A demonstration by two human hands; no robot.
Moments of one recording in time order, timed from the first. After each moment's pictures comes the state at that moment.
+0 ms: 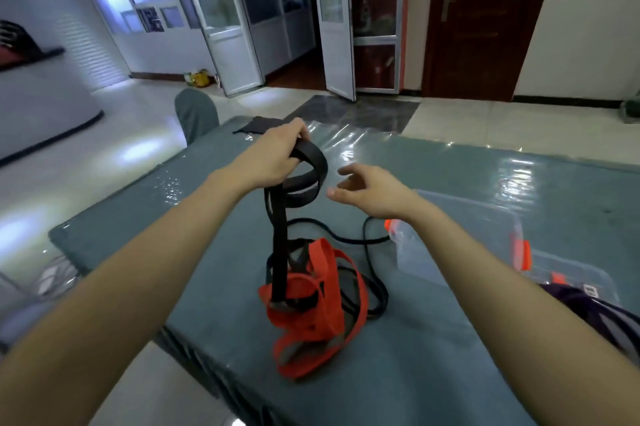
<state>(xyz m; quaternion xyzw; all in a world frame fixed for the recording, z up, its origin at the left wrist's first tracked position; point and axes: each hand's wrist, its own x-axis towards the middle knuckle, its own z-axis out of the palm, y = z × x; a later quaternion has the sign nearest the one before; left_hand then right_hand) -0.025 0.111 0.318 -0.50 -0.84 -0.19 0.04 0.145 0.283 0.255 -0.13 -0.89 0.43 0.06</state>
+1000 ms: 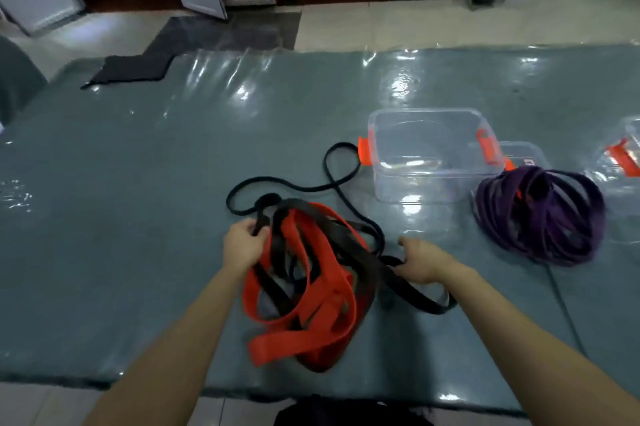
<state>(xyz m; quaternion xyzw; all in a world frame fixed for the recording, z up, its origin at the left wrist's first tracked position) -0.101 0.066 0.019 -0.25 -0.87 -0.32 -0.27 0.215 0.235 0.023 -0.47 -0.81 0.28 -0.22</state>
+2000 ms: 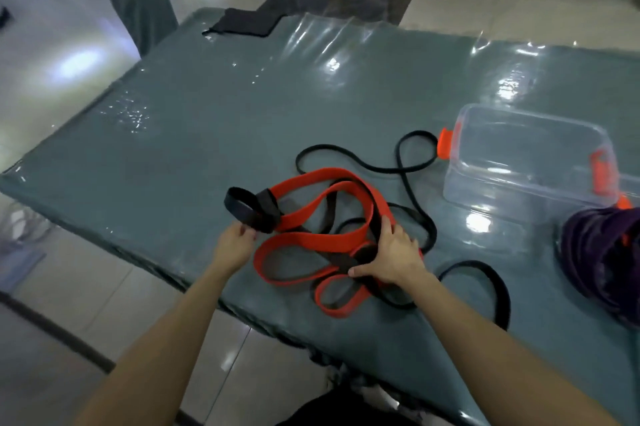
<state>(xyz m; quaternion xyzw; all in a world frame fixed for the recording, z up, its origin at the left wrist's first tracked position) -0.110 -0.085 0.012 -0.08 -0.88 -0.37 -0.28 0.112 0.165 -0.020 -0.36 -0.89 0.24 -0.16</state>
